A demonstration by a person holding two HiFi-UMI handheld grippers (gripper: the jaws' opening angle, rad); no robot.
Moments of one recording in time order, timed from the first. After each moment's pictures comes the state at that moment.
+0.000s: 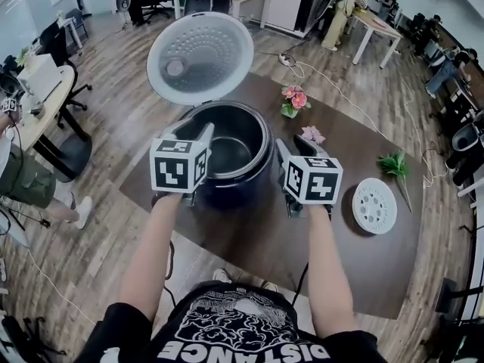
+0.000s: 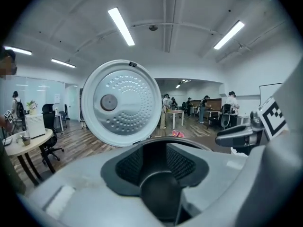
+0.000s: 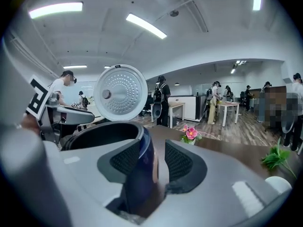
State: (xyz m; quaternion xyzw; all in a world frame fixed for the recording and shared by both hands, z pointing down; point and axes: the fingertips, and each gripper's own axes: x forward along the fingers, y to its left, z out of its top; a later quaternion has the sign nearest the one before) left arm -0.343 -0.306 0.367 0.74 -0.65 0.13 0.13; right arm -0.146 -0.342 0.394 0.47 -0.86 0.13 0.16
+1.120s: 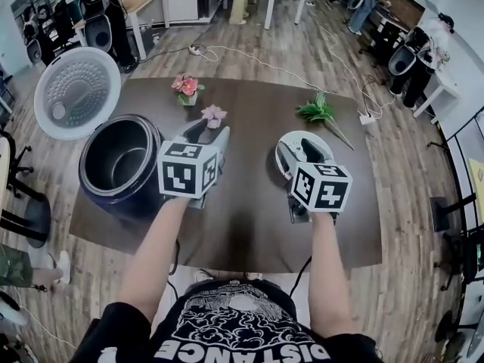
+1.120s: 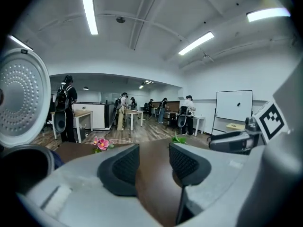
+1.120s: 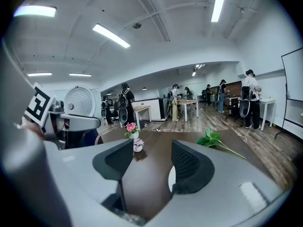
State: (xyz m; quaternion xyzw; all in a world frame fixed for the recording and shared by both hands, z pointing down) left arm -0.018 -0.322 0.366 0.88 -0.44 0.12 0.11; right arm 0.153 -0.273 0.389 0.63 -0.75 0.17 0.09
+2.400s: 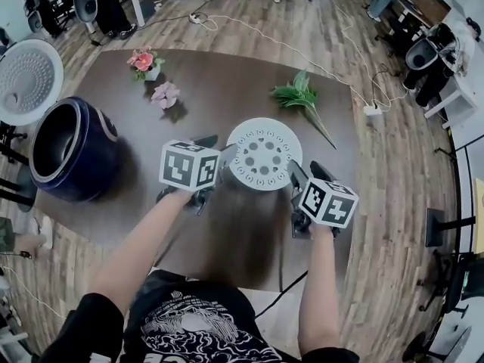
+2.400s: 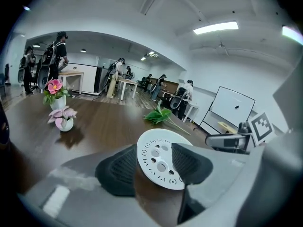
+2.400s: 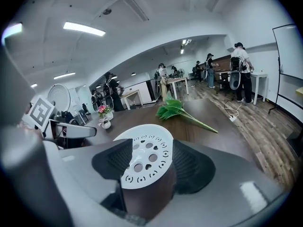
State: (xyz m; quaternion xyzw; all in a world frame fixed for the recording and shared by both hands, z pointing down) left arm 0.172 -0.334 0.521 0.86 -0.37 0.20 0.28; right arm 0.361 -0.282 0.524 0.62 -0.71 0.30 0.13
